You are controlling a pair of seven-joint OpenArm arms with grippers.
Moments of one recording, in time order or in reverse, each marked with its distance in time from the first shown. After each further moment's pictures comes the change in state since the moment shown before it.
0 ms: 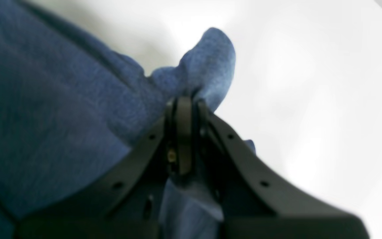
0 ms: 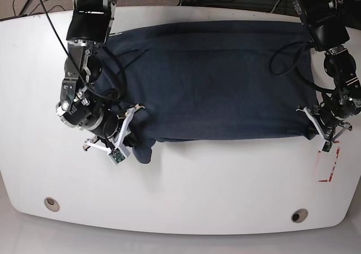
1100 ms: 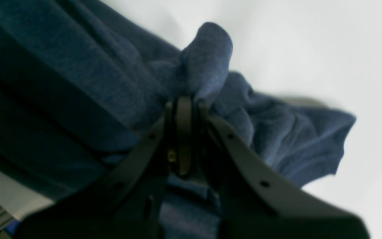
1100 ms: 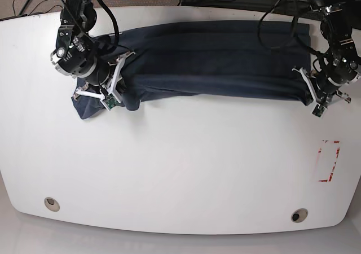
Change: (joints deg) left arm 19.6 0.0 -0.2 20.2 -0.6 -0.3 4.0; right arm -21.3 2.2 4.2 14.6 0.7 0.0 -4.7
